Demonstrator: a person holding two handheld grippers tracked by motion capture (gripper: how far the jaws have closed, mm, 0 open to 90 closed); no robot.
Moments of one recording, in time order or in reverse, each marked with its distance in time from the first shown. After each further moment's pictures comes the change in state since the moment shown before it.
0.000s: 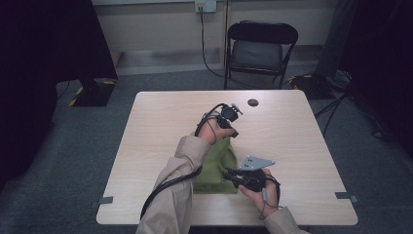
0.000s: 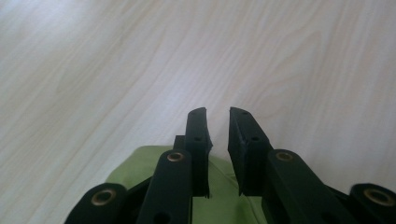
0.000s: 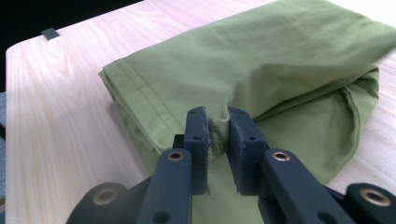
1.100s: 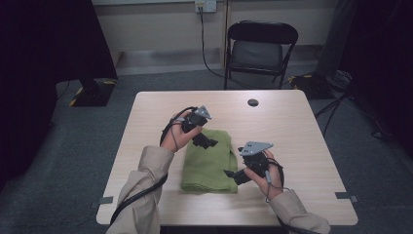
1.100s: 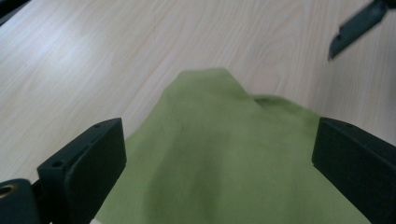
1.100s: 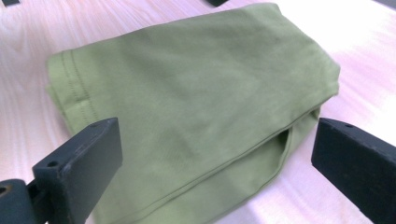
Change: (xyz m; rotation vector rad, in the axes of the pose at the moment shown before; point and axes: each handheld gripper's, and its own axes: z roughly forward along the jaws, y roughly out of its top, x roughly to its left) left arm 0.027 -0.087 -0.062 -0.165 0.008 0.121; right arm -0.037 0.031 0.004 0.100 -0.037 -0.135
